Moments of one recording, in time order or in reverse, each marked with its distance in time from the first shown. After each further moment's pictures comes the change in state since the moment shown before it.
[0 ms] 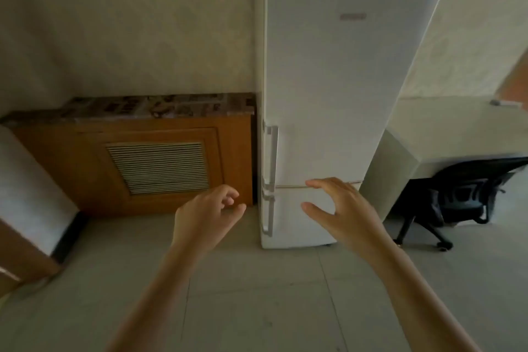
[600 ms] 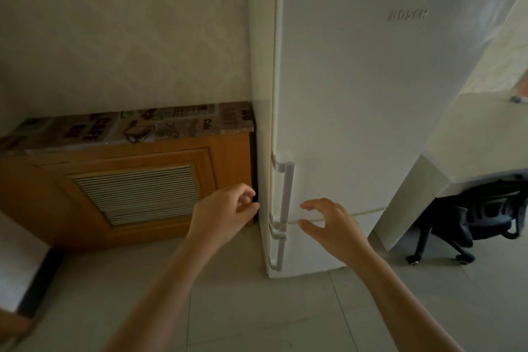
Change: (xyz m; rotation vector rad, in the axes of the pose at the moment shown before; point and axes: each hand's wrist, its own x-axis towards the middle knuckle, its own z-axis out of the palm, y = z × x) left_hand 0.232 -0.064 0.052 -0.049 -0.107 0.163; right_hand 0.224 0.054 0.093 0.044 -0.094 0.206
